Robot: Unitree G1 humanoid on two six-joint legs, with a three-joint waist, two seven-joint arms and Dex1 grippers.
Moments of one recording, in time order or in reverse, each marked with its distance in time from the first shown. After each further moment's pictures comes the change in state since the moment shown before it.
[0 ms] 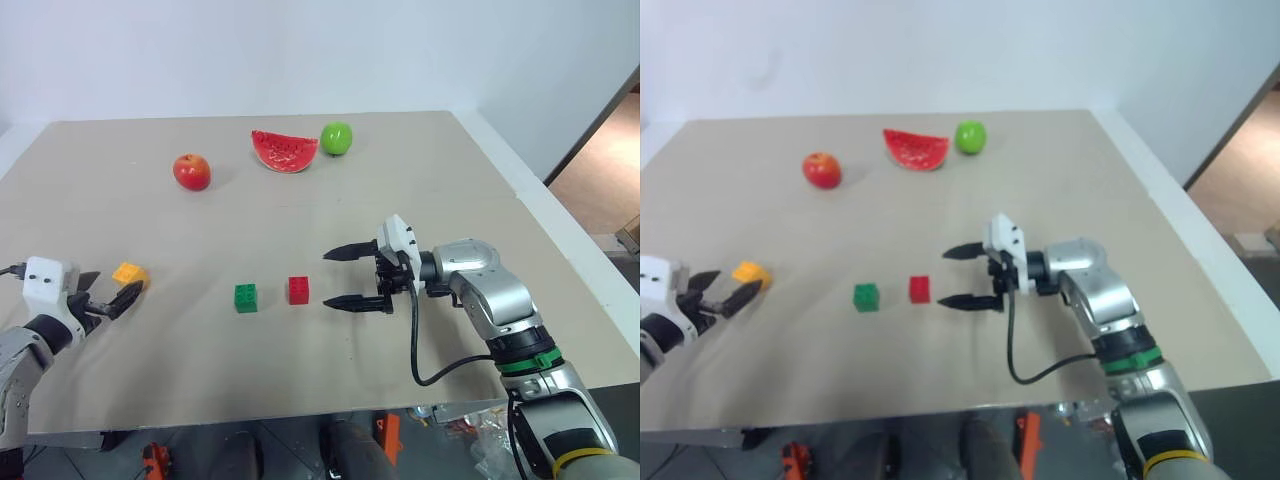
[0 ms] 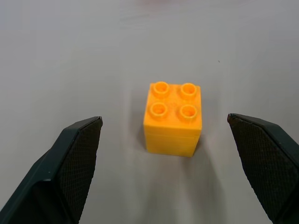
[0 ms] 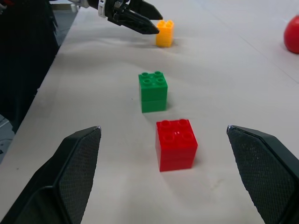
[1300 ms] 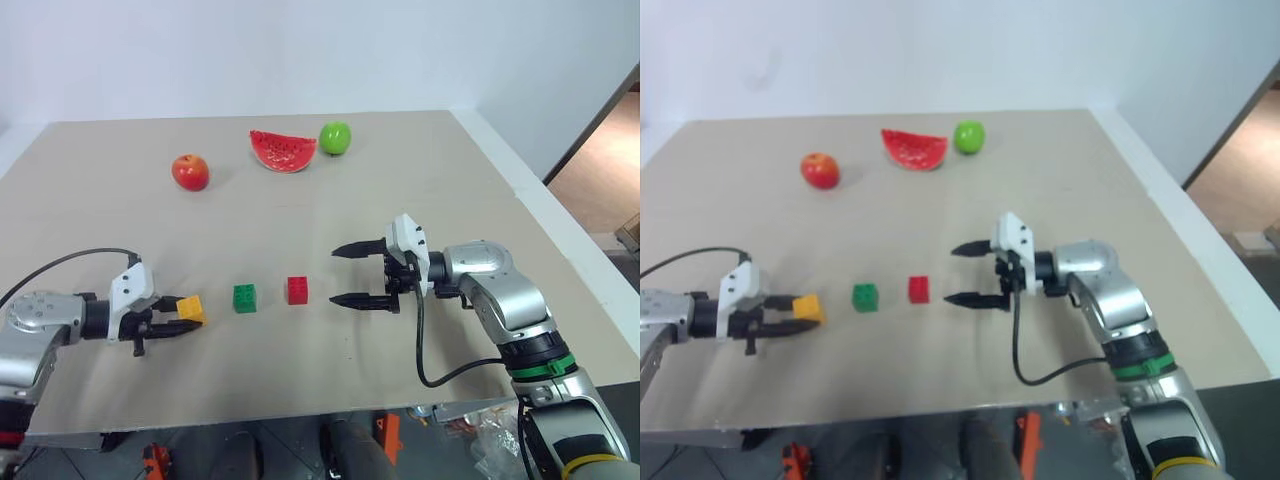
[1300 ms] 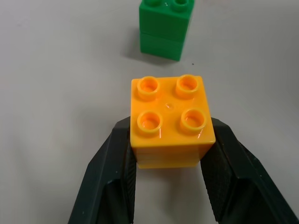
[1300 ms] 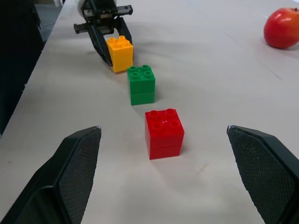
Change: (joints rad) left arm -0.218 0.214 -0.402 0.192 0.111 -0.319 -0.711; right arm 0.019 -0.033 -0.016 -0.043 0.003 0.022 -0.044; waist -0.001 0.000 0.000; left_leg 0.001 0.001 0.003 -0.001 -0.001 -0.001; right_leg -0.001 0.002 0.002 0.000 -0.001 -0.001
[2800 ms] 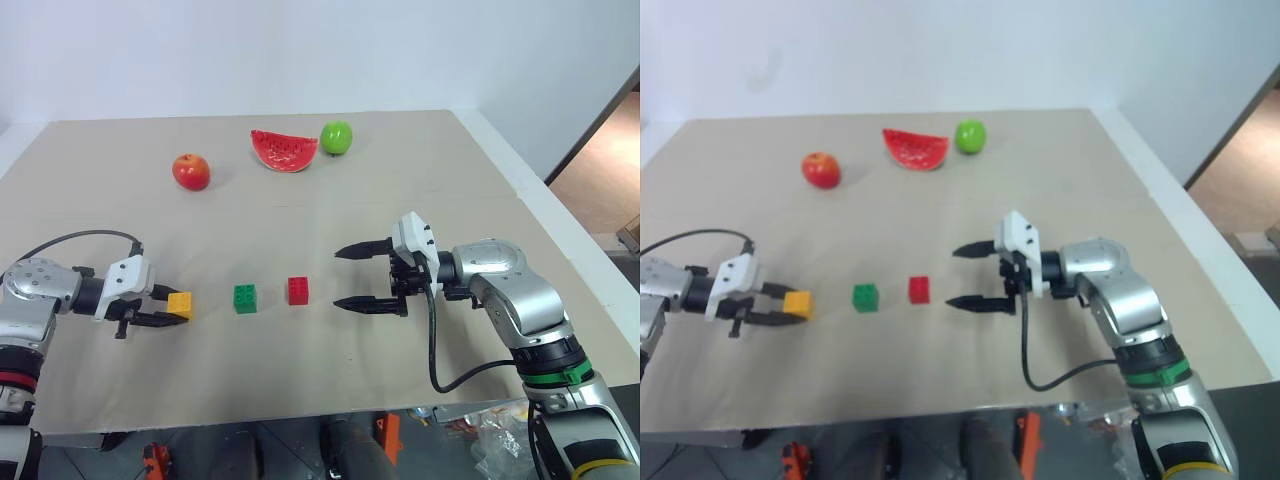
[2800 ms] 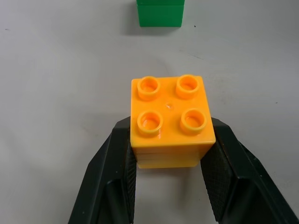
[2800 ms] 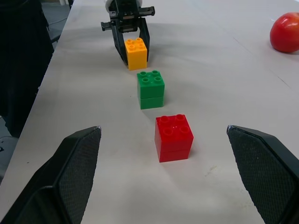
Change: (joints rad) left arm -0.238 0.004 -0.087 0.361 0.120 -0.325 -0.212; right arm 0.025 -0.040 -0.020 -0.112 0.037 0.080 0.003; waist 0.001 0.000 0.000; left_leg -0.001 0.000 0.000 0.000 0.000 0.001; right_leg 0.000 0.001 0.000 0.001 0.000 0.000
